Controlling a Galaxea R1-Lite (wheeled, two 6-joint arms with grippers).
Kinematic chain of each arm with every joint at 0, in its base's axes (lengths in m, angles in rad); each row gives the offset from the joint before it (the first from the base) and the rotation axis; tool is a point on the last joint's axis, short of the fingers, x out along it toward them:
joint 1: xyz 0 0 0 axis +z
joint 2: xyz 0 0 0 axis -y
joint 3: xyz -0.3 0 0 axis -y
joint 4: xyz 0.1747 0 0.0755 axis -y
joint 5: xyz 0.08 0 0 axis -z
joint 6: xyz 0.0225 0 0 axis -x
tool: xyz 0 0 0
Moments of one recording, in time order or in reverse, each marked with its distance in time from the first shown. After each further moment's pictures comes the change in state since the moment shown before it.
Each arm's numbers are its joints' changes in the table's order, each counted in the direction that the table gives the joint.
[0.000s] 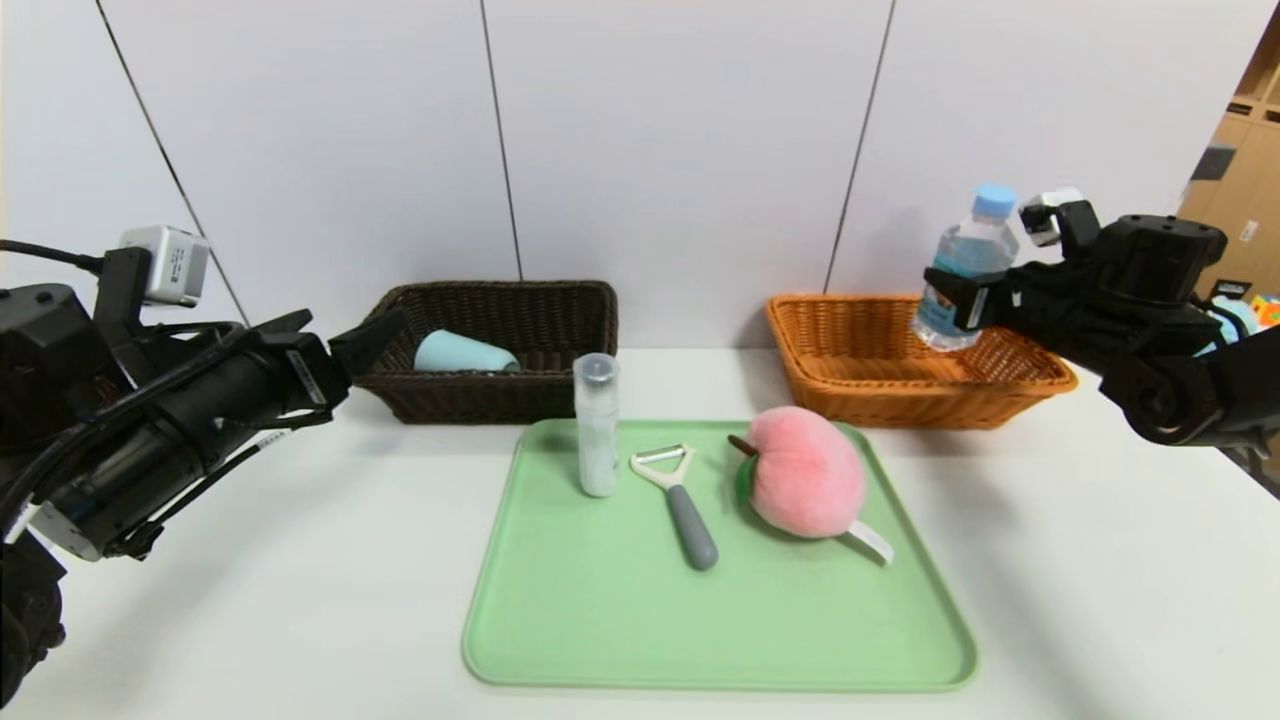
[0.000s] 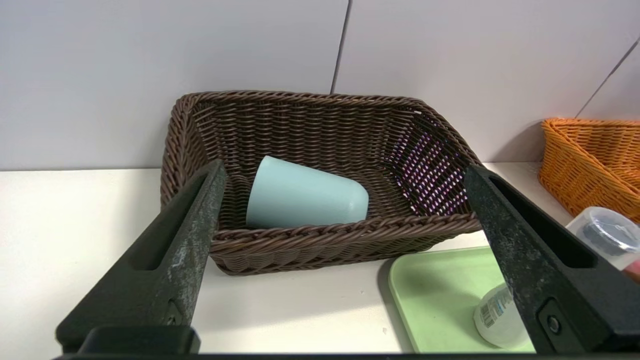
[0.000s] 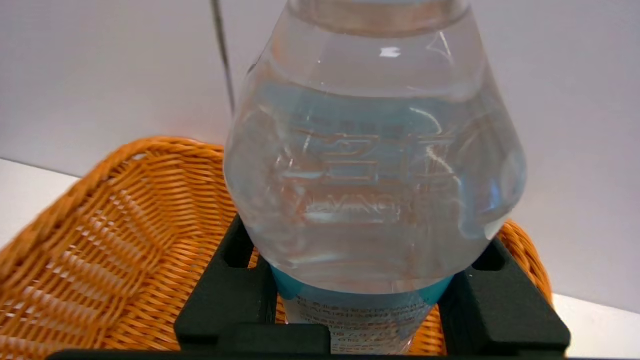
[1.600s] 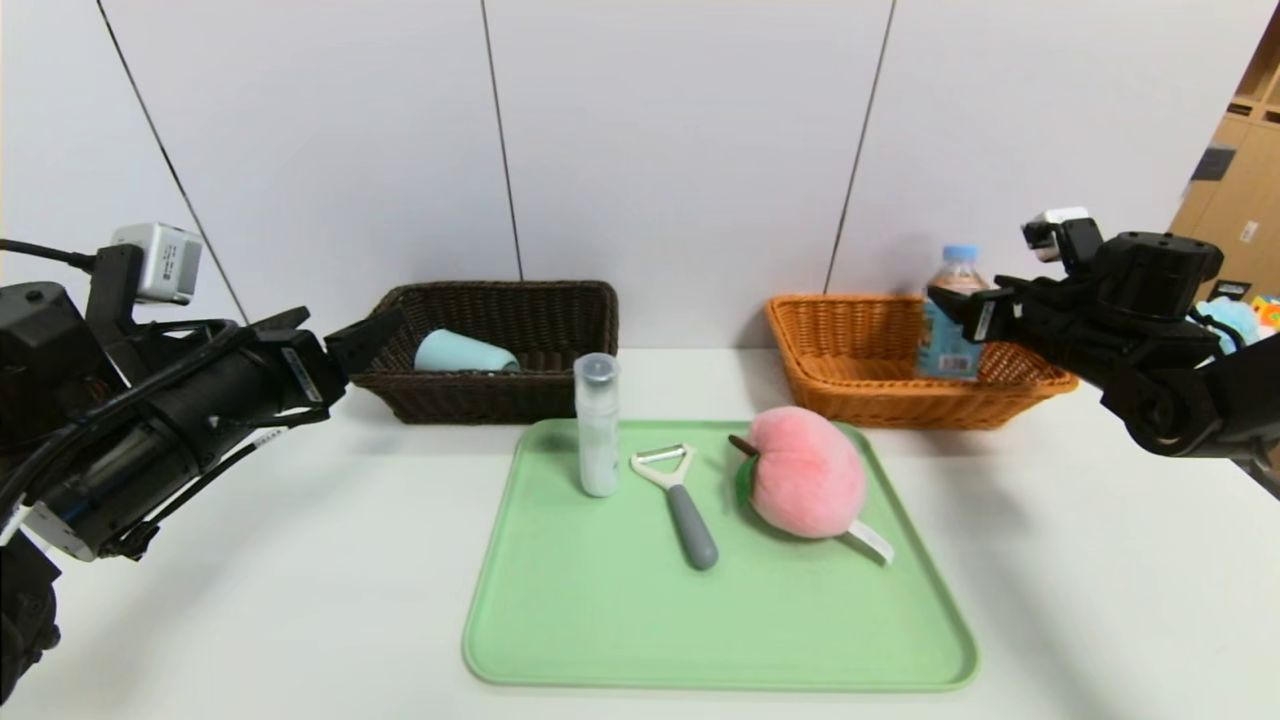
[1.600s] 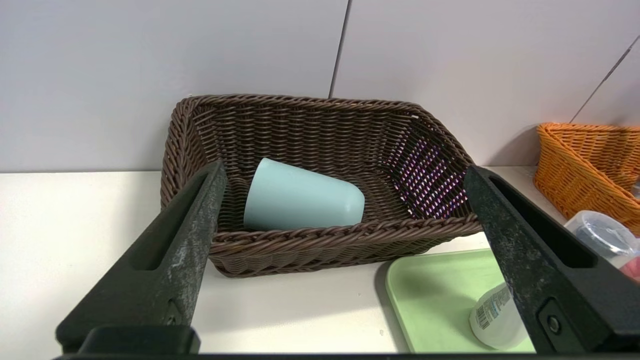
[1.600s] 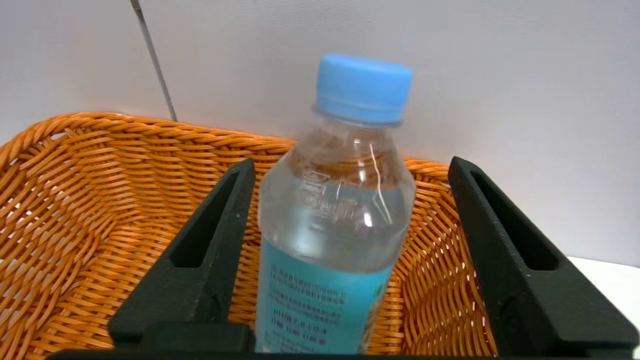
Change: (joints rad) left arm -0.001 0.010 -0.001 0.002 0.002 0.008; right arm -0.024 -0.018 -0.029 0.006 0.089 0.012
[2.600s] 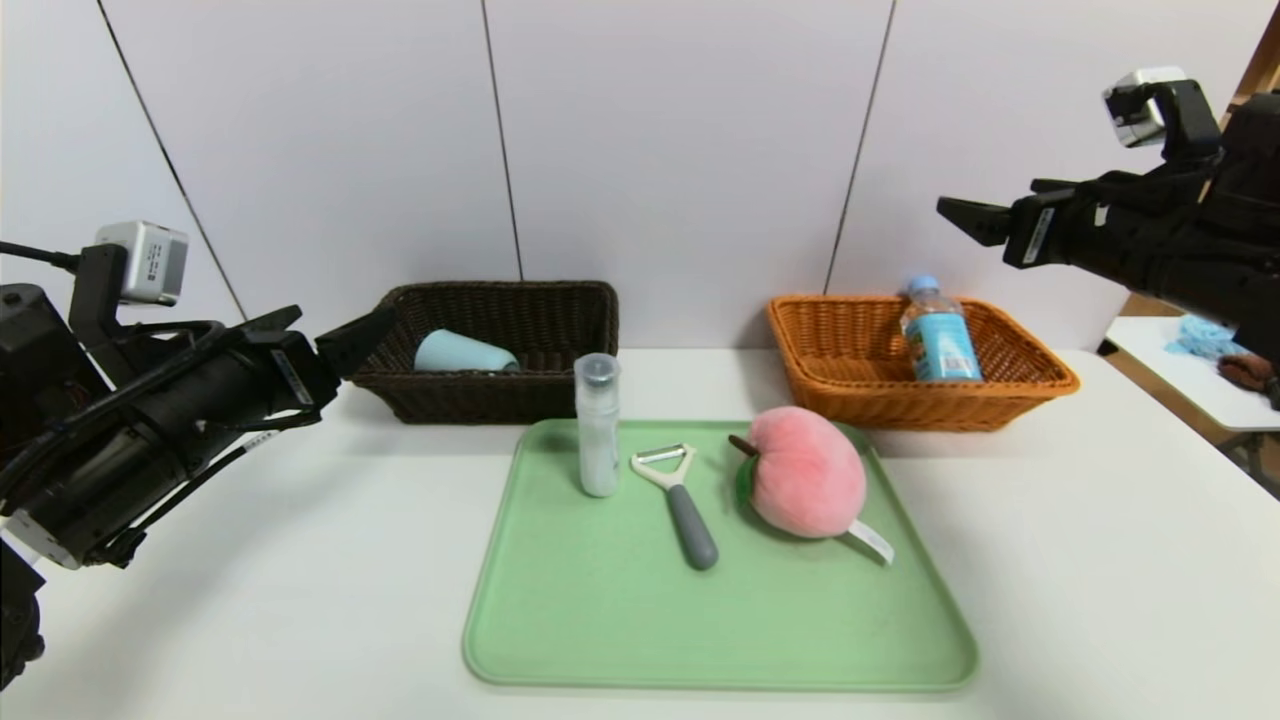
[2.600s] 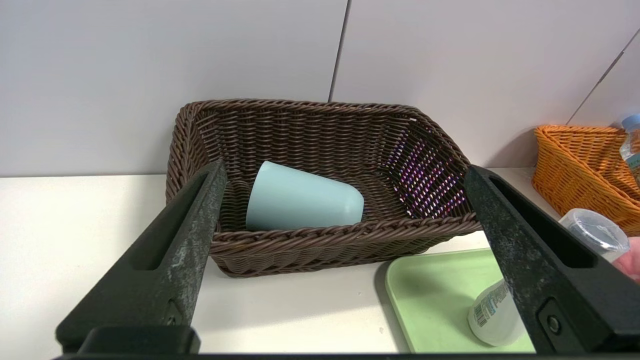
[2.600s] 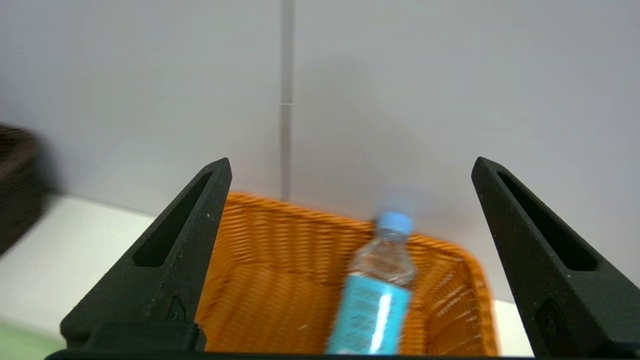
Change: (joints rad) left arm -0.001 0.025 -0.014 -0.002 0.001 -0.007; right arm 0.128 0.369 -0.003 -0.283 -0.011 -0.004
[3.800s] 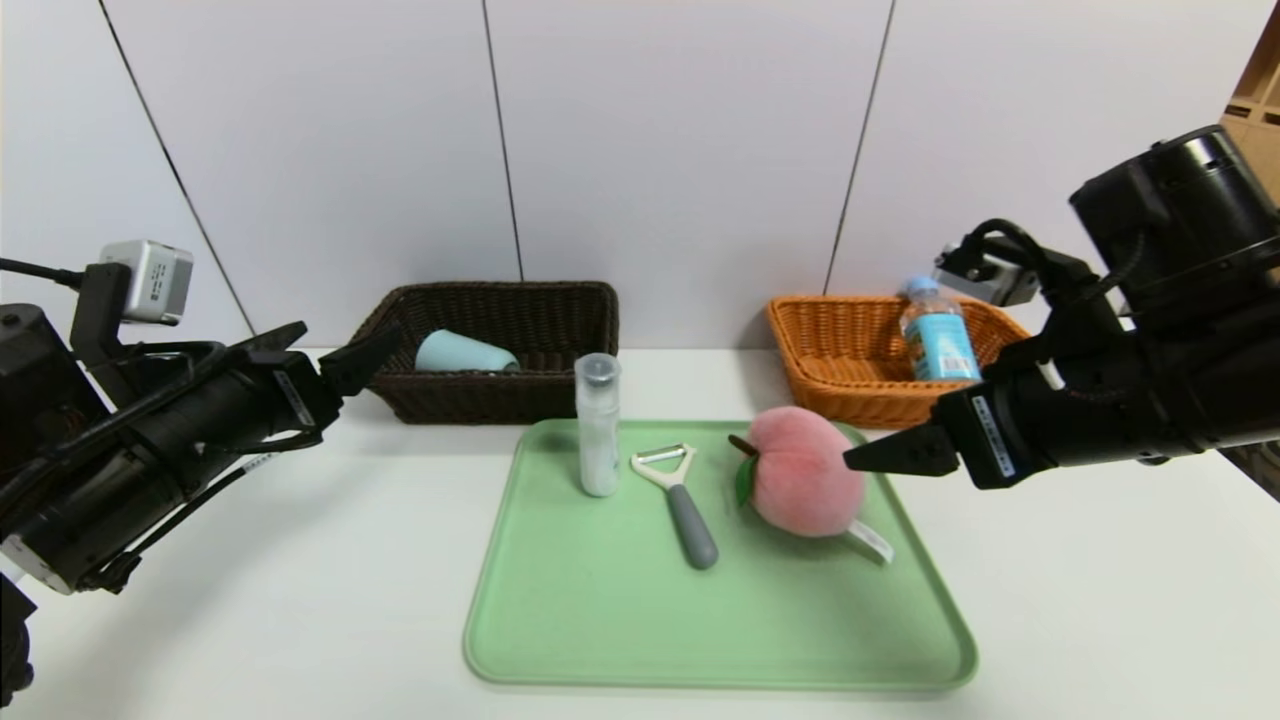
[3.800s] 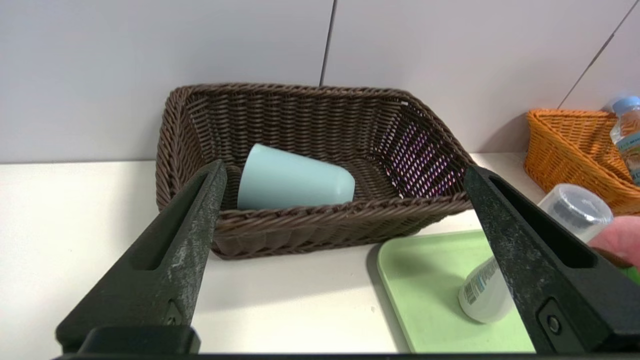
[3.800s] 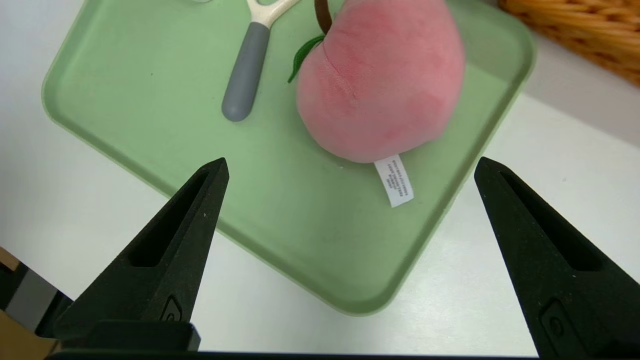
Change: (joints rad) left arm -0.018 0.020 -0.044 0.000 -0.001 -0.005; right arm 0.395 0.159 0.129 -1.097 0.042 -0.132
